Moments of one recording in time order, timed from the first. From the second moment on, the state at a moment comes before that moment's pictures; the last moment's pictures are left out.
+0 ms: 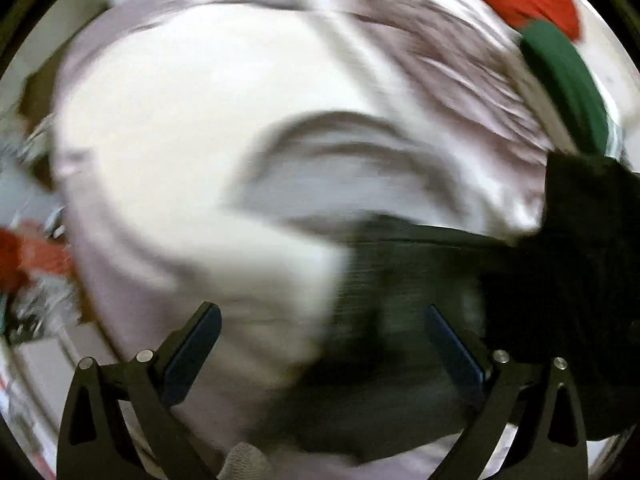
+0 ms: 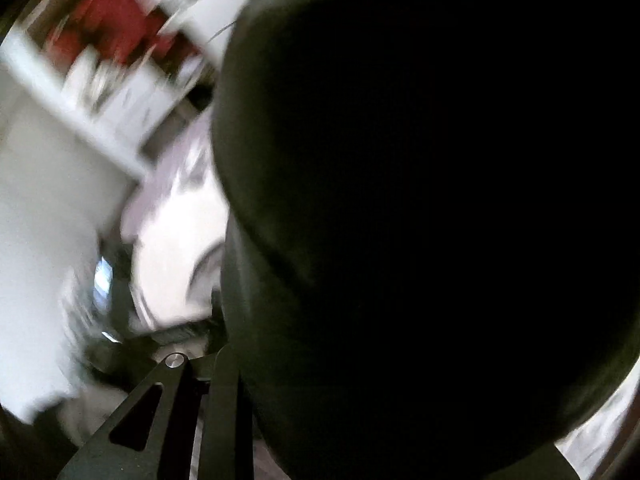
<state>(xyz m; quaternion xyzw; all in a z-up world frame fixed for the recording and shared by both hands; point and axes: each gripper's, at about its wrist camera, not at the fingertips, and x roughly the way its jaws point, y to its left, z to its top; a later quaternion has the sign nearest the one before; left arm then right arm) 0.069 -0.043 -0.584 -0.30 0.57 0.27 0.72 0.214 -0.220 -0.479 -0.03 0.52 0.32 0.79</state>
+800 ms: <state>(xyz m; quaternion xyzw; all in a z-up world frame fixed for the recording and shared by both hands) -0.082 0.000 -0.581 -0.41 0.53 0.36 0.65 0.159 -0.141 -0.532 0.04 0.72 0.40 0.56</state>
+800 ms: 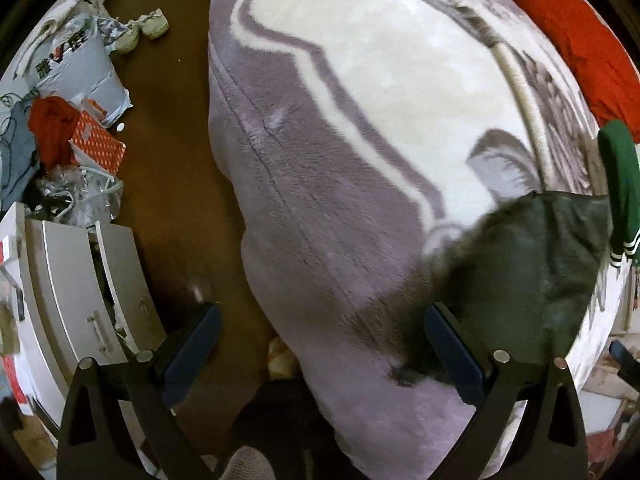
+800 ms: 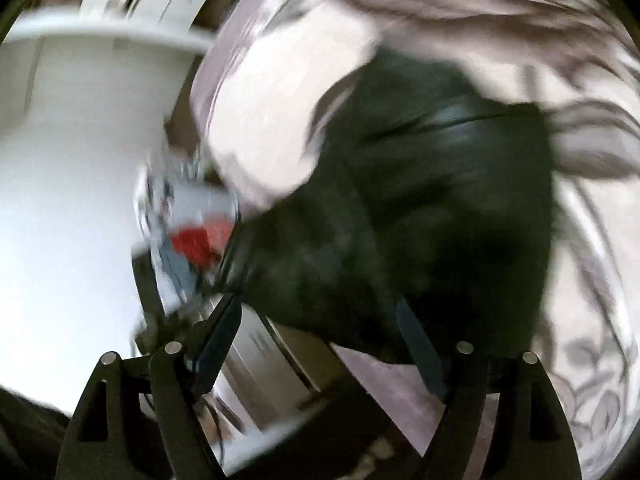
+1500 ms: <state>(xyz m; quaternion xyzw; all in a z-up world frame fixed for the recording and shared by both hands) -0.065 -0.059 -0.595 -0.46 0.49 0.38 0.64 0.249 -0.069 -0.595 0.00 0.75 0.39 0.54</state>
